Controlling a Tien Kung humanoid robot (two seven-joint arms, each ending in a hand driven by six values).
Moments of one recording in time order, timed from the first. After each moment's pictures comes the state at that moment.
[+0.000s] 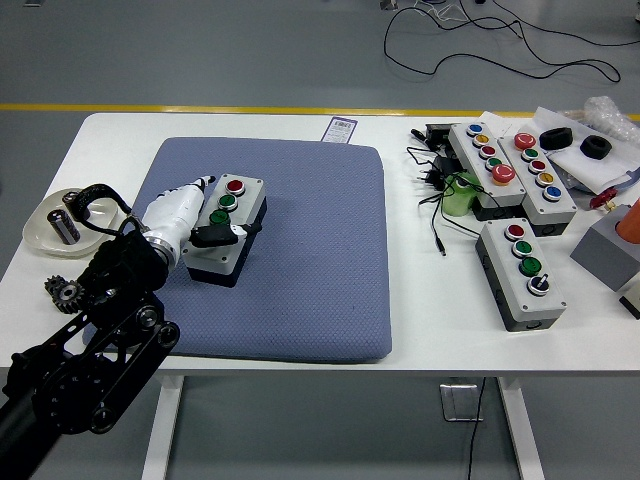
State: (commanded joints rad) left arm -0.44 0.07 -1.11 -1.35 2.13 -0.05 0.65; right arm 0.12 -0.04 1.64 0.18 -1.65 -0.19 -0.28
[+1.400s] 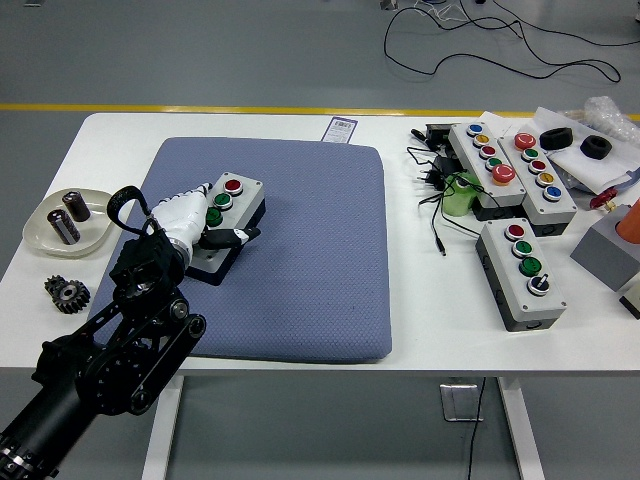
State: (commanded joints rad) left arm -0.51 0.00 -1.12 -1.14 2.27 -0.05 0.65; right arm 0.10 -0.05 1.66 0.18 -1.67 -0.19 -0.28
